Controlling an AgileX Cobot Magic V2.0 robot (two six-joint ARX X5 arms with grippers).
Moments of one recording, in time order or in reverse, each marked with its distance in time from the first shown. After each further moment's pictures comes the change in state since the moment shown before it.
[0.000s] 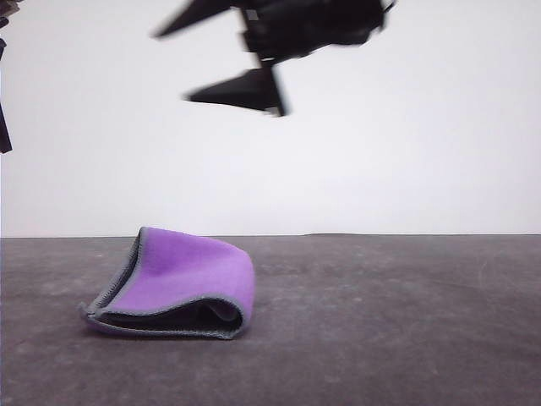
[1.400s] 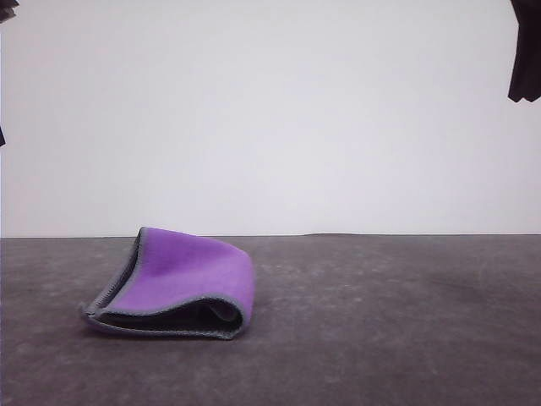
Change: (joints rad) left_arx 0.073 0.000 0.000 0.094 0.000 0.001; right_arx -0.264 -0.747 -0.471 -0.484 0.773 -0.431
